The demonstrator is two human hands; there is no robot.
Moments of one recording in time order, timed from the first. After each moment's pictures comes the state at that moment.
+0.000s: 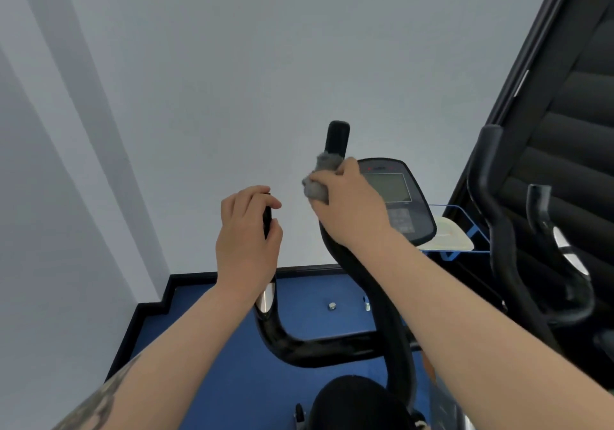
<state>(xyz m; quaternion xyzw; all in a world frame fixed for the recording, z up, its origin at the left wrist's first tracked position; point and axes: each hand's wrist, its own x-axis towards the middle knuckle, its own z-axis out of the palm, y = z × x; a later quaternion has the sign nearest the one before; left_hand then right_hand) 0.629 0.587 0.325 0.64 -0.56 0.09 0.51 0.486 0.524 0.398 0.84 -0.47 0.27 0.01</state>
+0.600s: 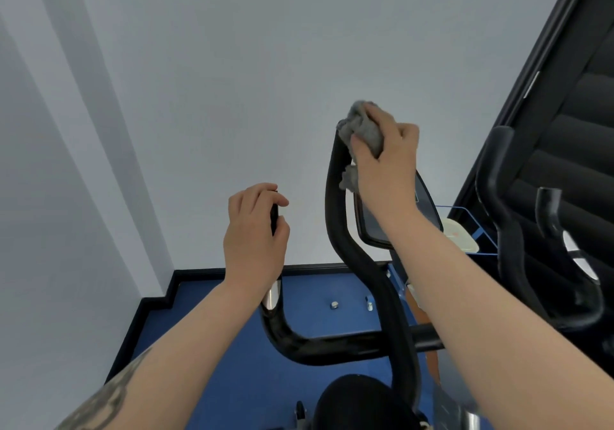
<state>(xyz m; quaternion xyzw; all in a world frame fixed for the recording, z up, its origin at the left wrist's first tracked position) 0.626 0.586 0.325 0.65 -0.56 0.09 0.51 0.478 0.504 0.419 0.68 -0.38 0.59 -0.20</state>
